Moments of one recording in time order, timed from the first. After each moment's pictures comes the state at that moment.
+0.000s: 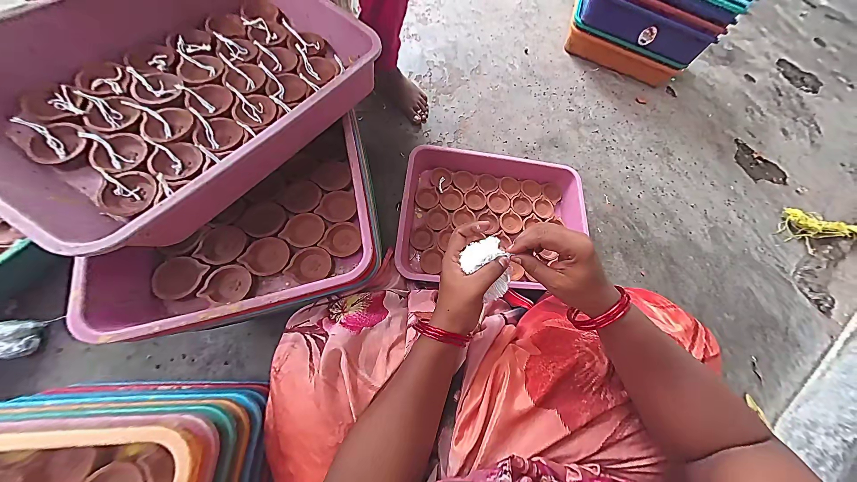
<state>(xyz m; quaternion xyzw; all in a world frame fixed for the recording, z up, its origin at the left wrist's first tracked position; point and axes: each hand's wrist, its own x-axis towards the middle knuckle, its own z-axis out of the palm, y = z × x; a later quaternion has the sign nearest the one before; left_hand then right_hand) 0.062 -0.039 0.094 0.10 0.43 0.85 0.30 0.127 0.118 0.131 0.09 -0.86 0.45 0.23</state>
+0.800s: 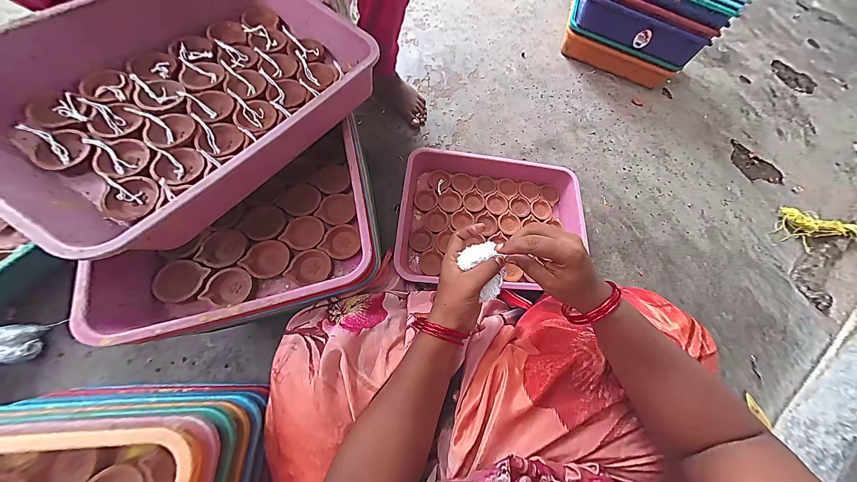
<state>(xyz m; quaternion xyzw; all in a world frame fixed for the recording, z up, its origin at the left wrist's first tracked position) 0.063 -0.038 0.098 0.05 0.41 0.85 0.34 0.123 0.122 0.127 0.14 -0.88 0.39 0.25</state>
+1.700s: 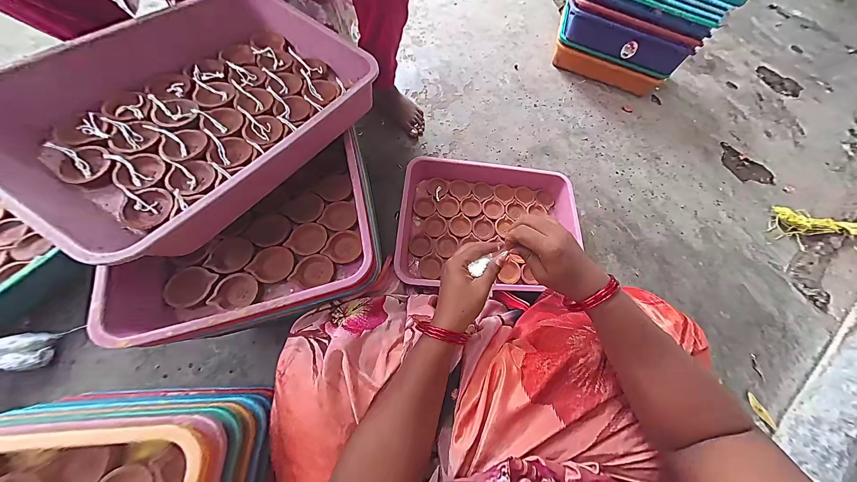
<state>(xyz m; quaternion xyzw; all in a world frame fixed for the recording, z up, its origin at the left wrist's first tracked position) 0.058 -0.043 0.094 0.25 0.69 0.65 0.21 0.122 0.137 0.124 0.12 -0.95 0.19 0.22</state>
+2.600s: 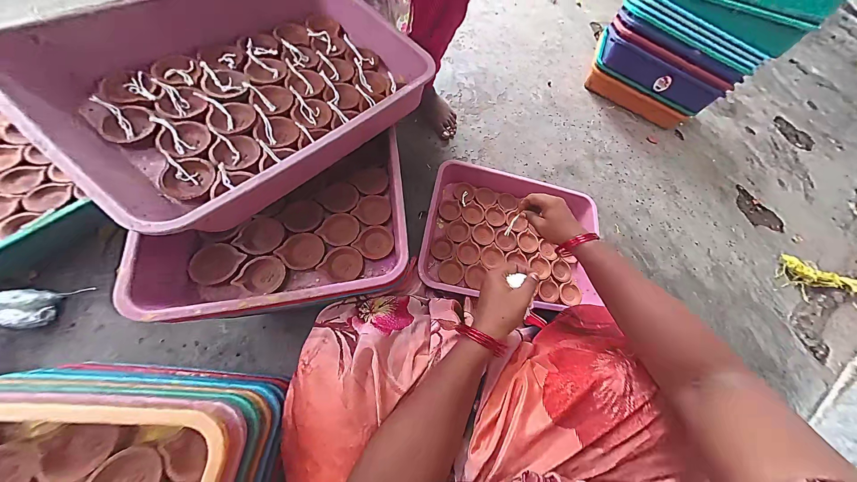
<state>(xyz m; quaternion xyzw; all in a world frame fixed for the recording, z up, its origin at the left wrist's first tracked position) 0.055 -0.035 0.099 0.15 0.65 0.66 0.34 0.019 0.189 0.076 -0.07 -0.95 0.29 0.02</state>
